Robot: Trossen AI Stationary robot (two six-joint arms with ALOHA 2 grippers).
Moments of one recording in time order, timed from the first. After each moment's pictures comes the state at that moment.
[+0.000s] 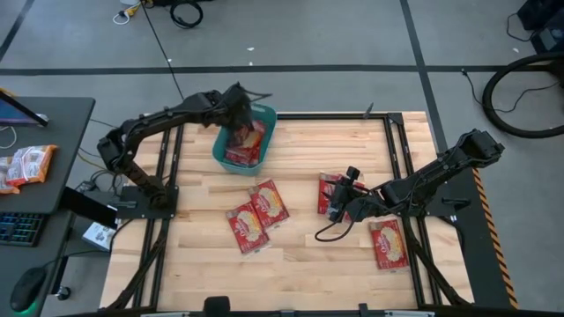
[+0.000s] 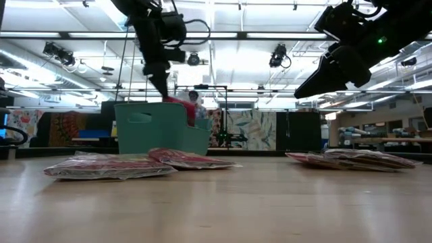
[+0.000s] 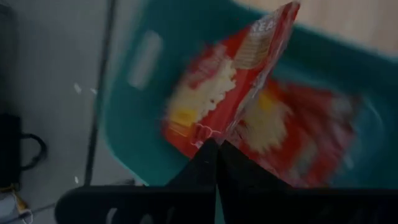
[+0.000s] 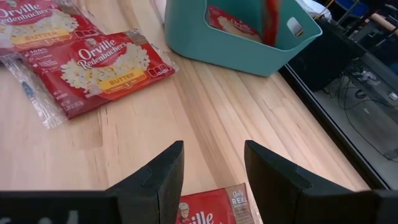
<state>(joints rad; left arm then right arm) 0.59 1.59 1.35 -0.84 -0.21 0.51 0.38 1.27 0.54 -0.02 0.84 0.21</state>
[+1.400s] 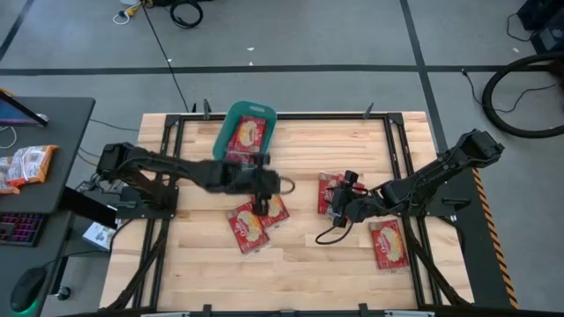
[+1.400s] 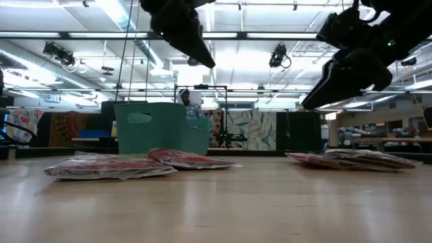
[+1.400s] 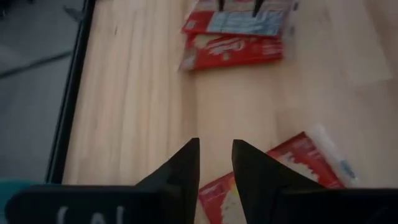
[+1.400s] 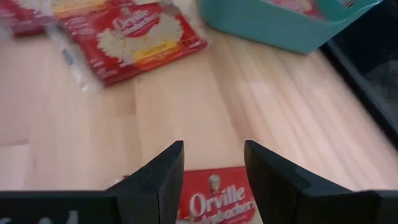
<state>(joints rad) -0.10 1.57 1.22 -0.43 -0.35 0.19 0.38 1.27 0.54 -0.10 0.69 0.26</state>
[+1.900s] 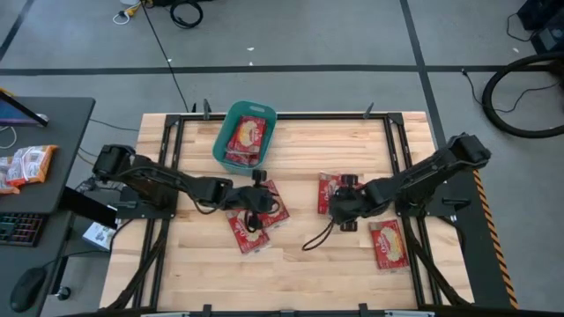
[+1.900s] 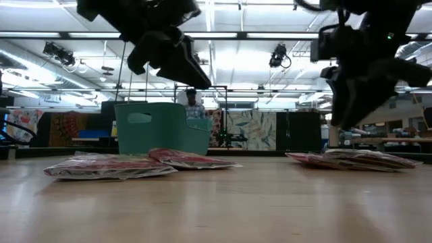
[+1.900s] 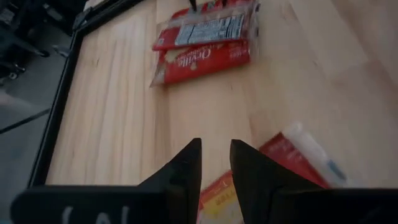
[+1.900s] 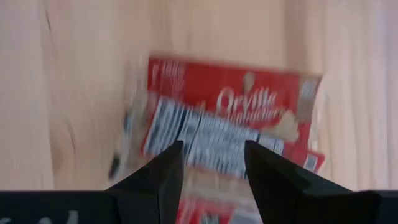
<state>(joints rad) -0.19 1.55 0.90 0.02 -0.40 0.28 0.33 1.44 0.84 -0.75 0.39 0.33</state>
